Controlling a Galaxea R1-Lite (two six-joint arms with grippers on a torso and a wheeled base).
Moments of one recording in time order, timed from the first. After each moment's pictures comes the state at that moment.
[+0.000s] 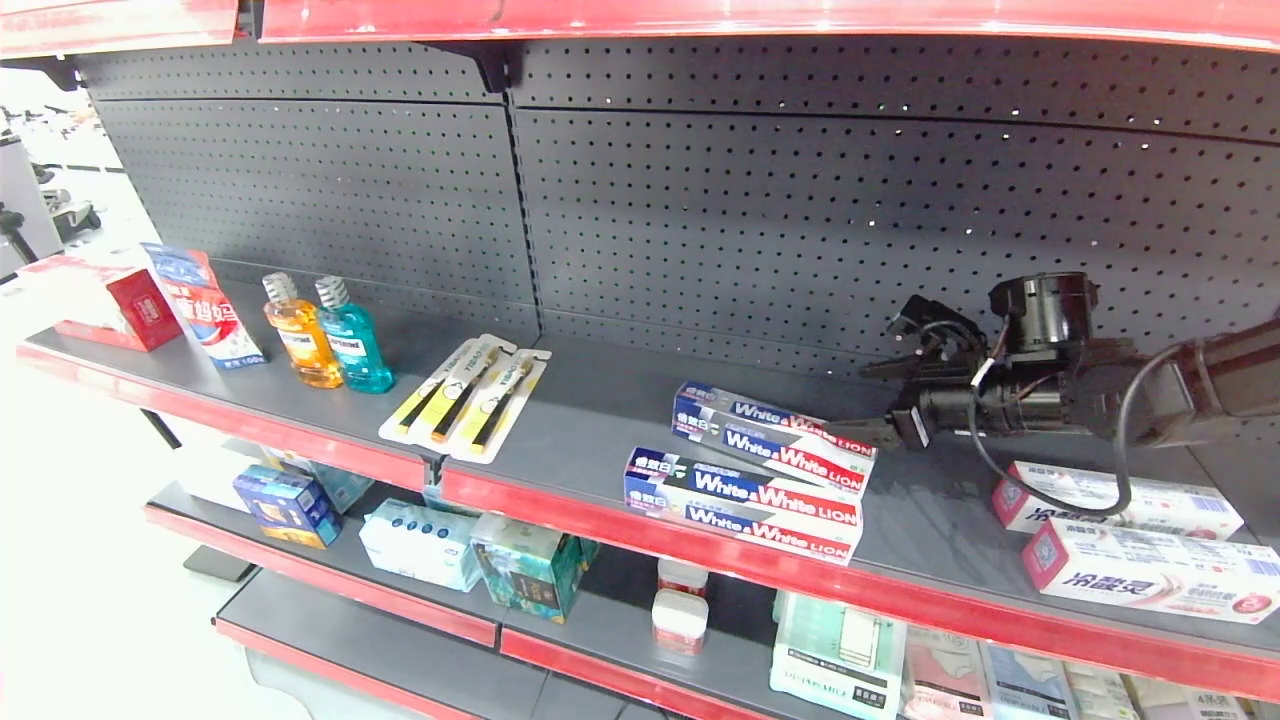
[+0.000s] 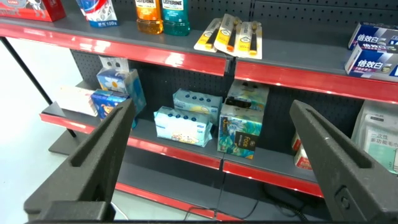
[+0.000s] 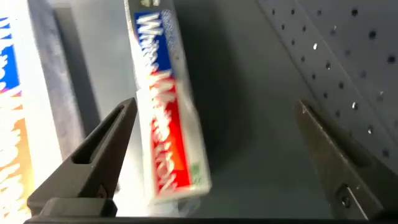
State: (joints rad) left arm 0.00 0.00 0.00 0.00 0.01 0.01; right arm 0.07 2.00 -1.11 -0.29 0.57 -0.60
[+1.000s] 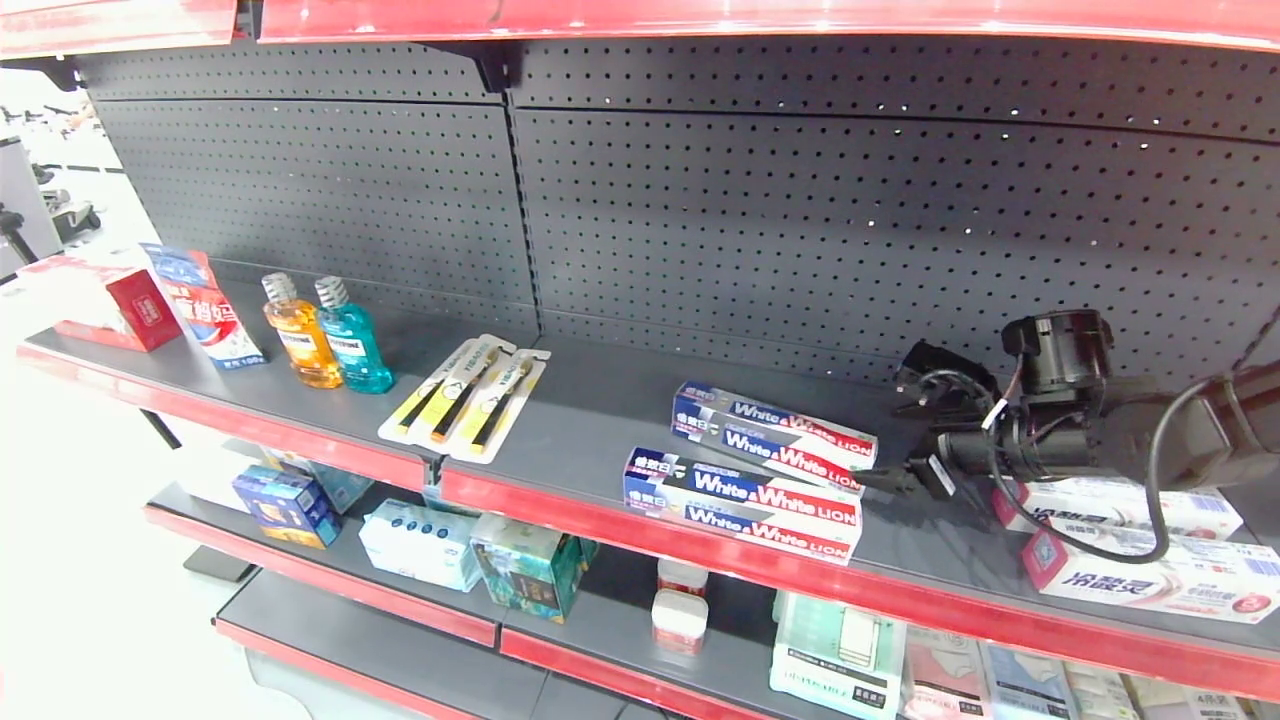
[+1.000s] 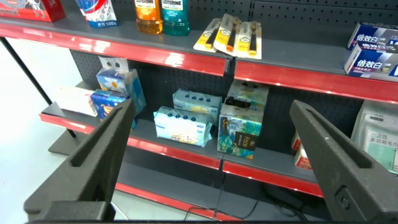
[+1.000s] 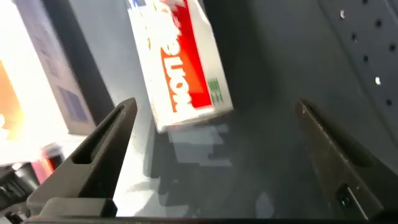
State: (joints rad) left arm 0.00 0.00 0.00 0.00 0.01 0.01; right arm 0.08 1.95 -0.95 -0.29 0.38 -0.67
